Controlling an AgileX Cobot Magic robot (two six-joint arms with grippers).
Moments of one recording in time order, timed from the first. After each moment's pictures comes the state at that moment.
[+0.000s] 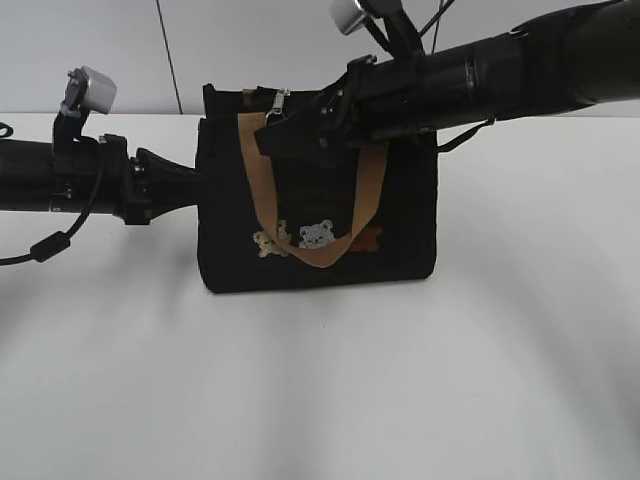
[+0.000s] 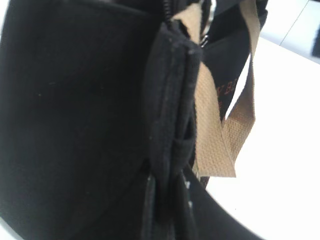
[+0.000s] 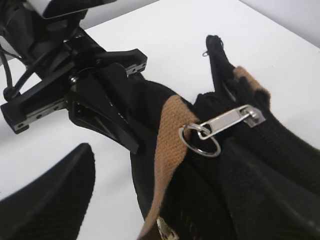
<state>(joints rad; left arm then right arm) -0.07 1.93 -0.93 -1.73 0.97 2.24 0.34 1.97 -1.27 1.59 0.74 -1.83</state>
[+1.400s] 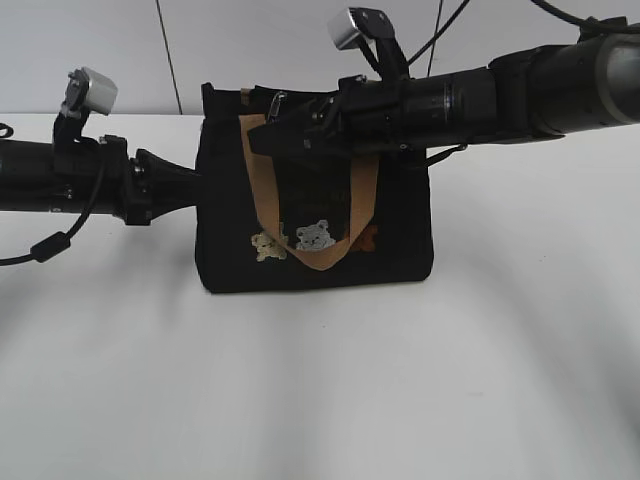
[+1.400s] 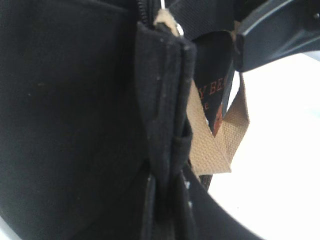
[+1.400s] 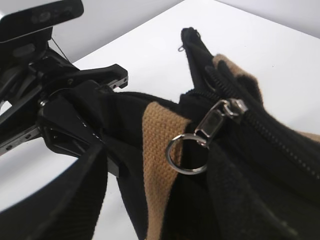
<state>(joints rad) -0.07 1.93 -0.93 -1.73 0.96 2.24 0.35 2.08 -1.29 1.77 0.76 -1.88</state>
